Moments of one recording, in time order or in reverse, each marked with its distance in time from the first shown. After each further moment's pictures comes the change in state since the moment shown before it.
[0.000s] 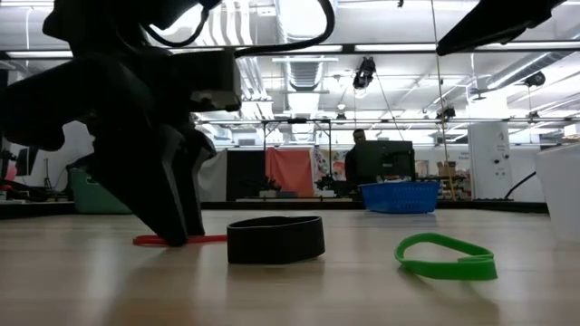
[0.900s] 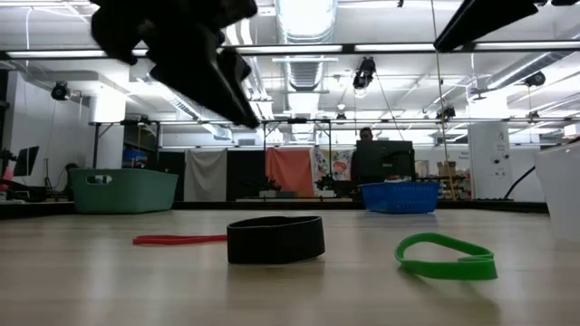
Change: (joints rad) left arm 0.107 -0.246 -0.005 0.019 -0.037 0.391; right arm 0.026 0.351 0.366 -0.507 -0.010 0.154
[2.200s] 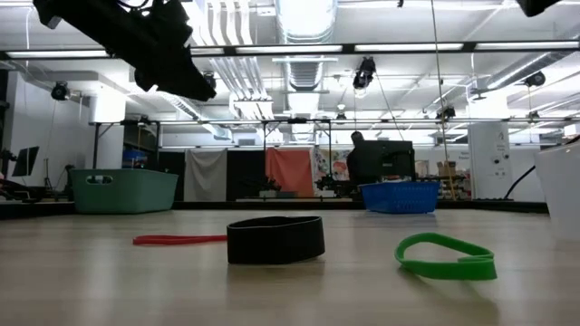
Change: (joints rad) left arm 0.231 -0.577 -0.386 0.138 -0.453 -0.196; right arm 0.001 0.038 0.019 -0.029 -1.005 0.606
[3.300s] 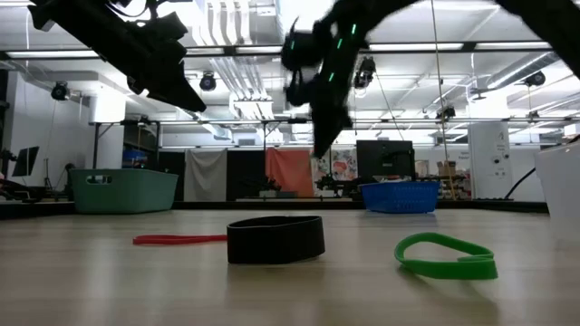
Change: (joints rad) left arm 0.000 0.000 -0.012 -0.093 -0.061 0.015; right arm -1.000 0.506 0.590 0.044 0.019 -1.279
